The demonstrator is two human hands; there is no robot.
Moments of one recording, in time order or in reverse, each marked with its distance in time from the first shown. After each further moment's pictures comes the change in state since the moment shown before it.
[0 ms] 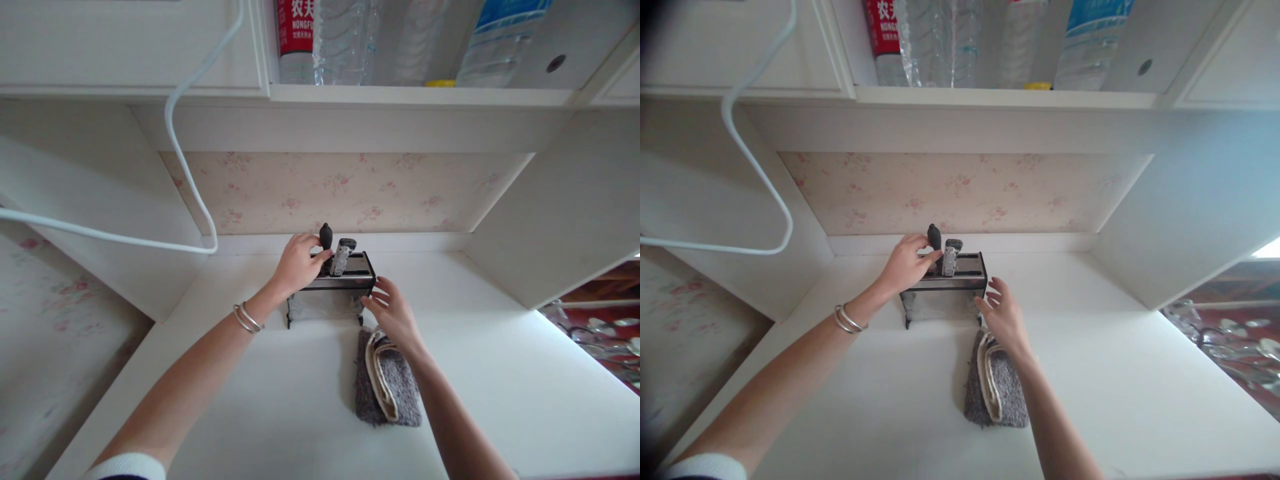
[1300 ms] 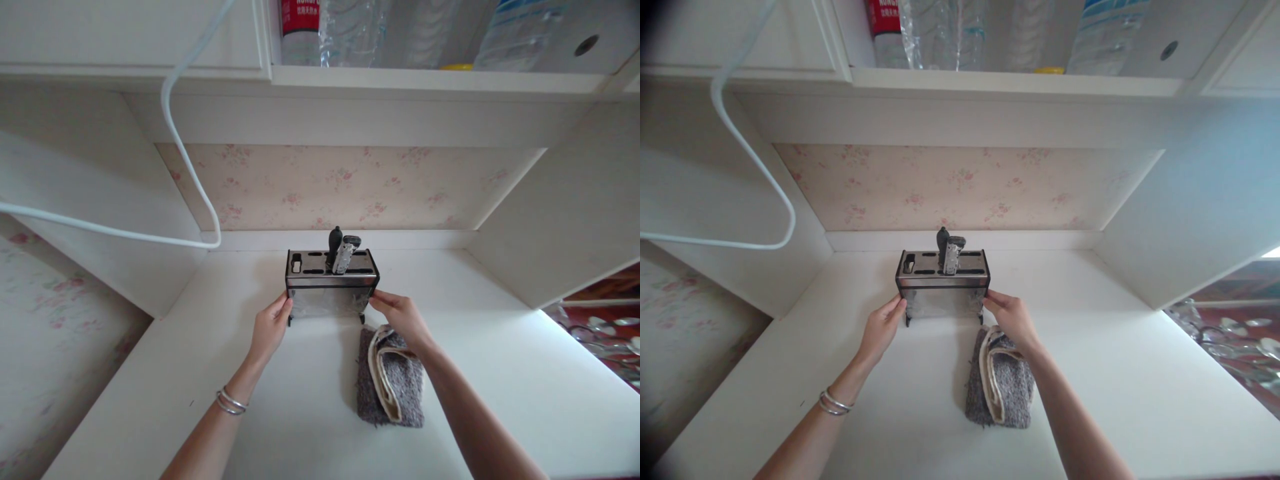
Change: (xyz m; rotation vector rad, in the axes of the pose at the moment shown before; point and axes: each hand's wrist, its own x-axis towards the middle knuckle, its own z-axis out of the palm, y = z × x) left_hand -0.150 -0.058 0.032 -0.442 0.019 -0.627; right_hand 0.002 -0.005 -0.018 -0.173 -0.217 0.069
